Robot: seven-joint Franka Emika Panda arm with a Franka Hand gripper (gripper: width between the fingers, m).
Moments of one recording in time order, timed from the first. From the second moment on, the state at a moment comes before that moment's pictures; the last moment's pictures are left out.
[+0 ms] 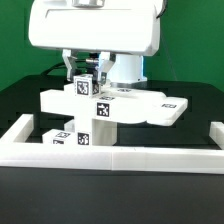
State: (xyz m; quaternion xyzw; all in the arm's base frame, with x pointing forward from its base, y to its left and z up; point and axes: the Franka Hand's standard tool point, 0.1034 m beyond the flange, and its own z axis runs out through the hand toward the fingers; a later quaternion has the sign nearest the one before) arm 0.628 -0.097 0.122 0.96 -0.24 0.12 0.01
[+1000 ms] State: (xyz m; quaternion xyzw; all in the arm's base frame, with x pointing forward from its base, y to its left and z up) arm 0.591 -0.059 0.138 0.96 -0.25 0.11 -0.01
